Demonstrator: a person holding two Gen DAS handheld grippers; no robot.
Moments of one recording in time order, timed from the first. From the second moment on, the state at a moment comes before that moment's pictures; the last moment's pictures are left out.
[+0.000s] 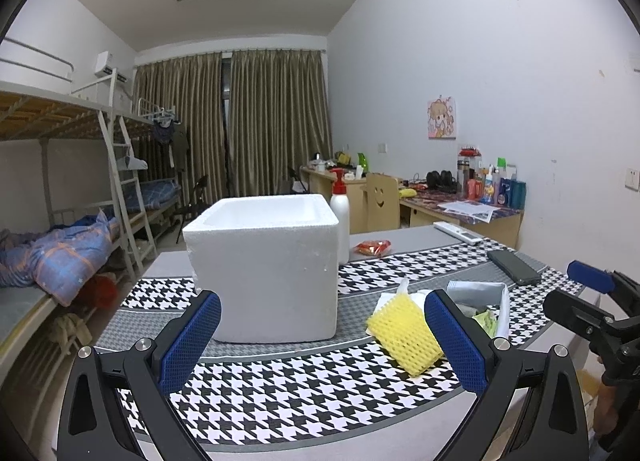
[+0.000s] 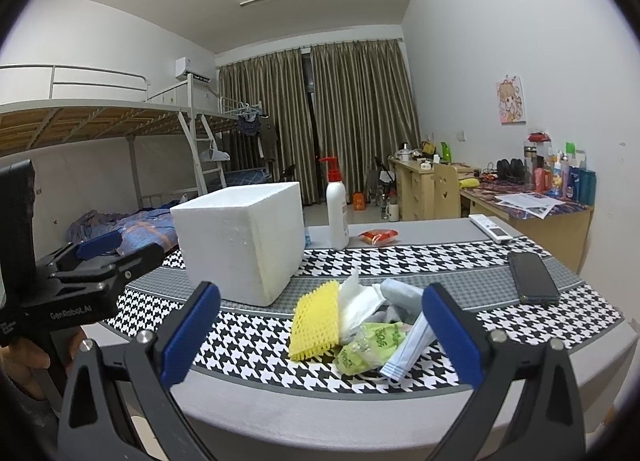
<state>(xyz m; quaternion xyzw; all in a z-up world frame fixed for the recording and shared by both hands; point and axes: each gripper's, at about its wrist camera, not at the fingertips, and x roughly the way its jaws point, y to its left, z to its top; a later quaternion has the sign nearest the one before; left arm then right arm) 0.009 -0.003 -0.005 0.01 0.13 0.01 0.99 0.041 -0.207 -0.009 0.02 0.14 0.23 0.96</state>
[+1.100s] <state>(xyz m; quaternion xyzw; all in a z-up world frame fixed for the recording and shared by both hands) 0.065 -0.017 -0.023 -0.01 0.19 -0.04 0.98 0.092 -0.220 -0.023 0.00 0.18 0.19 0.96</state>
